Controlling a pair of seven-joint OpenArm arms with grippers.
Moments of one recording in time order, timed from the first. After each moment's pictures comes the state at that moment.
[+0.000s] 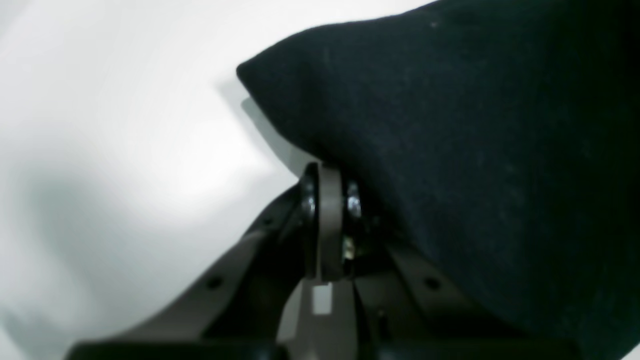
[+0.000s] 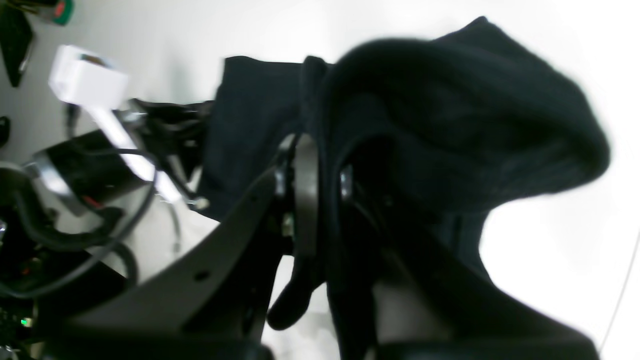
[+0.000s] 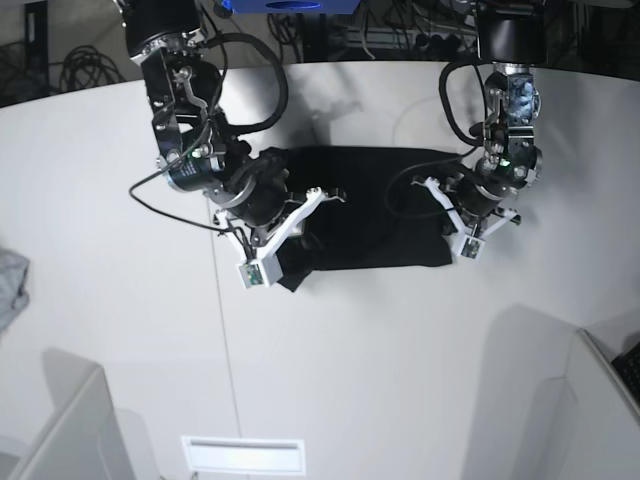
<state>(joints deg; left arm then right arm) 3.7 -12.0 -3.1 82.2 -9.2 -23.7 36.5 -1.6 3.1 -20.0 111.5 26.5 -9.0 -58.1</state>
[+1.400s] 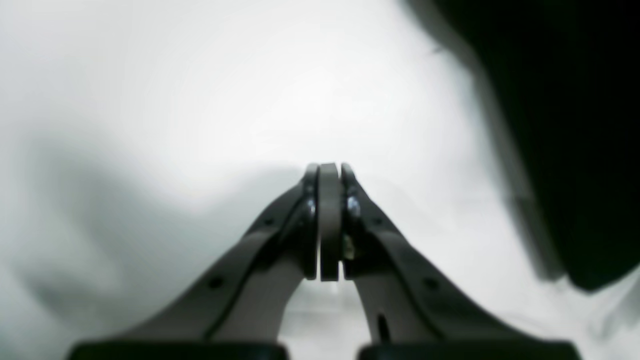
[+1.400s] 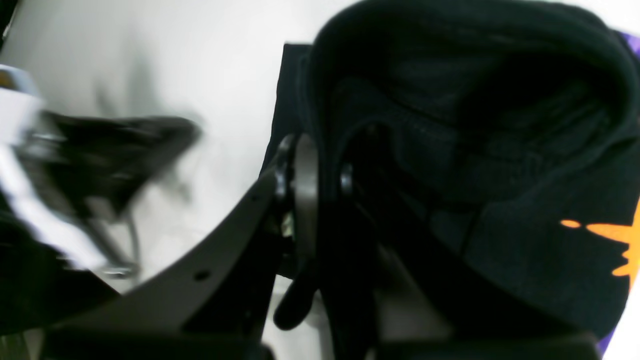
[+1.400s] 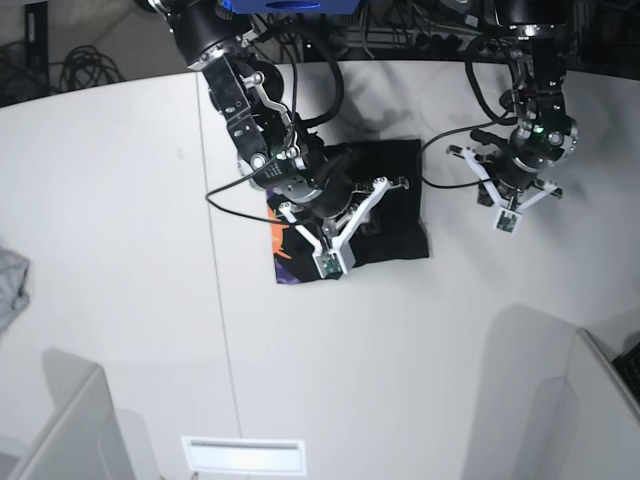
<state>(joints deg) 14.4 -14.8 -16.1 100.2 -9.8 -25.6 47.8 0.0 -5.6 -28.4 97.6 16.9 -9.0 -52.2</state>
